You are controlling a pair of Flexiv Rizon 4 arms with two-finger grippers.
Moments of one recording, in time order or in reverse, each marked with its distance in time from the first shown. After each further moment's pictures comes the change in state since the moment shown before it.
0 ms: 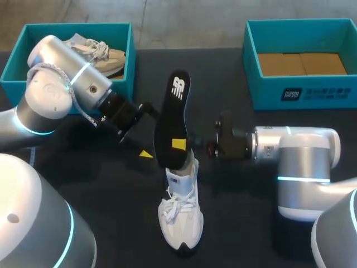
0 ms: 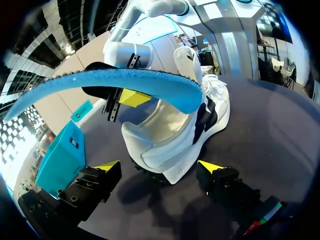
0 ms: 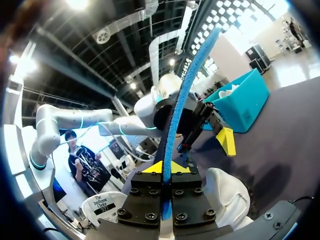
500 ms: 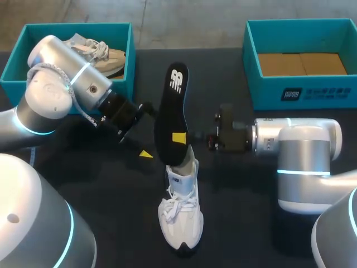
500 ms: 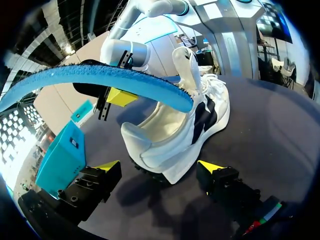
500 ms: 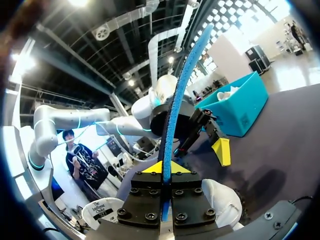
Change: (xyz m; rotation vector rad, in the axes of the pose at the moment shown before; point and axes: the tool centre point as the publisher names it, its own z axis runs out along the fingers) left arm 0.000 0.000 0.000 0.000 0.000 0.000; right arm -0.006 0.013 -0.001 0.022 -0.026 -0.014
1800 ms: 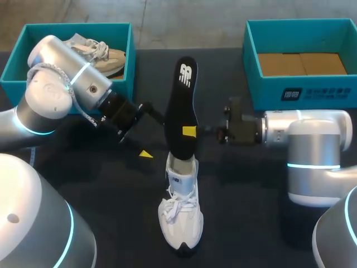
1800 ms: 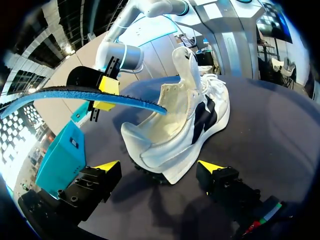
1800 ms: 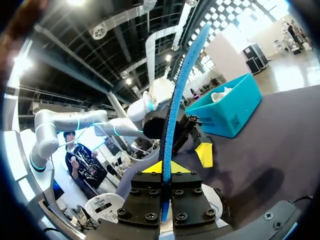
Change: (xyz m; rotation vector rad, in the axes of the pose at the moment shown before) left arm 0.000 0.000 0.000 0.000 0.000 0.000; right arm -0.017 0.012 -0.024 0.019 -0.017 0.010
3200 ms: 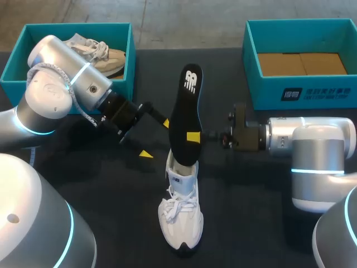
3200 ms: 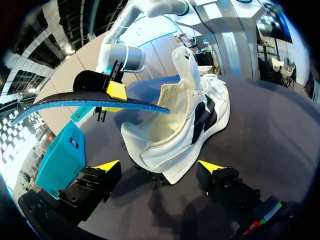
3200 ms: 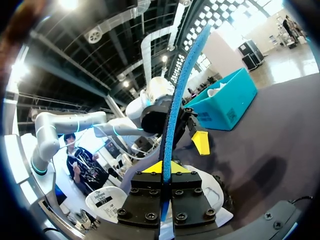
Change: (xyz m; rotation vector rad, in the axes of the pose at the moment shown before) left arm 0.000 0.000 0.000 0.000 0.000 0.000; right arm -0.002 -0.018 -0.009 -0.006 -0.010 0.054
